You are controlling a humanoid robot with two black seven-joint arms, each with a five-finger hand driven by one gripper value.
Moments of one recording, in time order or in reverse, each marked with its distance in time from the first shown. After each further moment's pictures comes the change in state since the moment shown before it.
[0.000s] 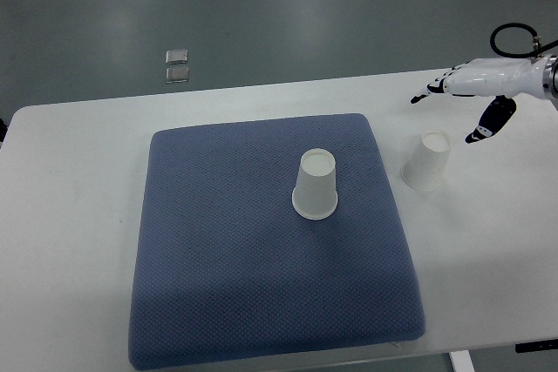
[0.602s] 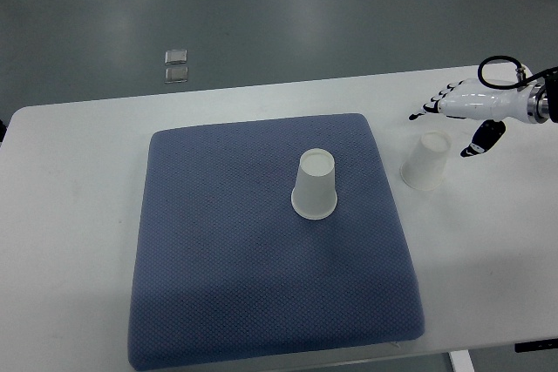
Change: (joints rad) left arm 0.000 0.000 0.000 0.000 0.000 0.000 0.000; right arm -0.046 0.091 -0.072 -0.090 -0.030 -0.144 -0.016
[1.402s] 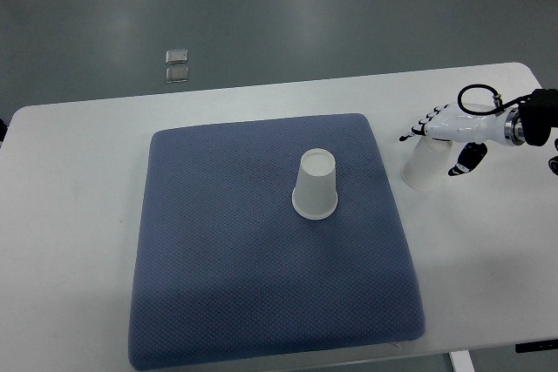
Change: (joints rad) left arm 0.003 0.000 0.000 0.000 0.000 0.000 0.000; right arm -0.051 0.114 -0.059 -0.137 -0.003 -0.079 0.010
